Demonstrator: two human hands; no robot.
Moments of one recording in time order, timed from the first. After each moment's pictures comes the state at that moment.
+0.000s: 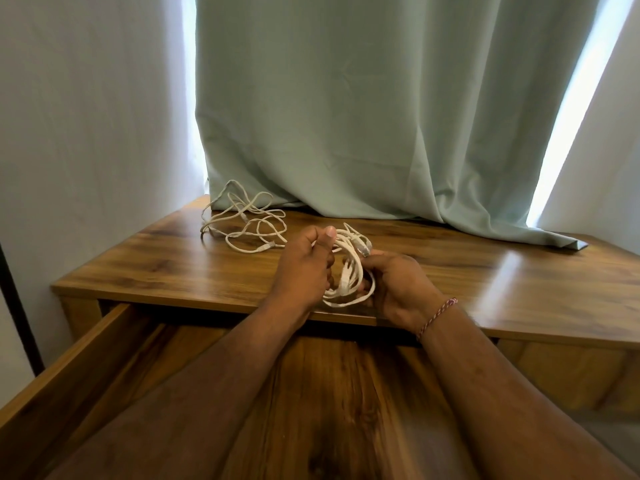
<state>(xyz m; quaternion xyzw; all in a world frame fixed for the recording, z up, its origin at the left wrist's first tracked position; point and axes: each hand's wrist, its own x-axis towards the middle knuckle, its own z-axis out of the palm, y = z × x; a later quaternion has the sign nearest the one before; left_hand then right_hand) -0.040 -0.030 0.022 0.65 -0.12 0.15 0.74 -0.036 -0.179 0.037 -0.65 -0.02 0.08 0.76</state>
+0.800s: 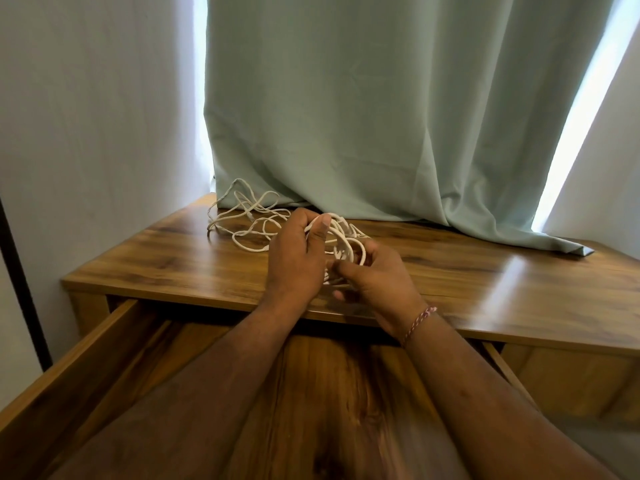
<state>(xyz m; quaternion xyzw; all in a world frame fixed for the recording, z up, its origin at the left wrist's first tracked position) -0.031 -0.011 0.025 0.72 -0.12 0.42 0.54 -0.053 -0.145 0.037 -0.74 -0.11 -0.04 0.67</state>
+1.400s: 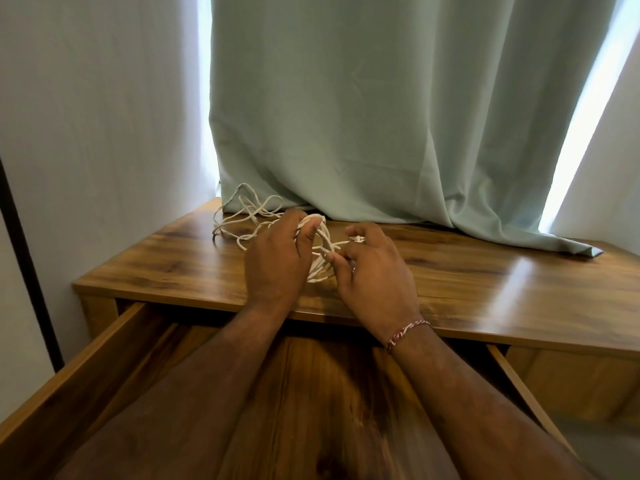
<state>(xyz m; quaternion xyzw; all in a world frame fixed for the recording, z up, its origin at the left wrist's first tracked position) -0.025 0.016 0.022 0.78 -0.09 0.52 0.35 -0.064 -0.138 0.040 -0.90 -0.18 -0.36 0.18</state>
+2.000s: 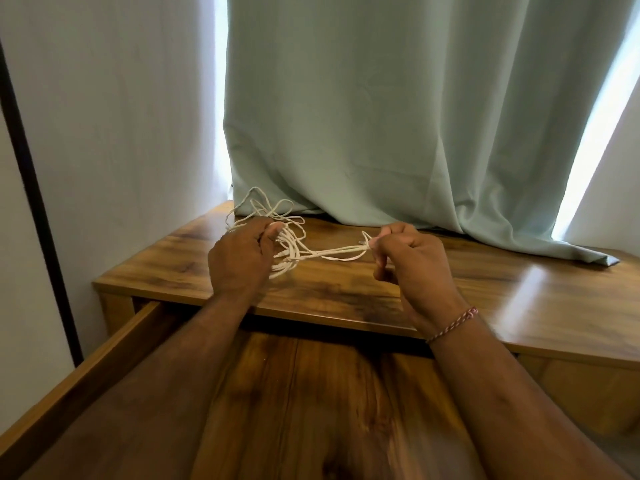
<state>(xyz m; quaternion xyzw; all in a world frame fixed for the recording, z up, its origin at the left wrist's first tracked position) -0.010 0.080 0.010 0.82 0.01 0.50 0.28 -0.070 -0.158 0.070 -0.69 -0.16 -0.15 0.69</state>
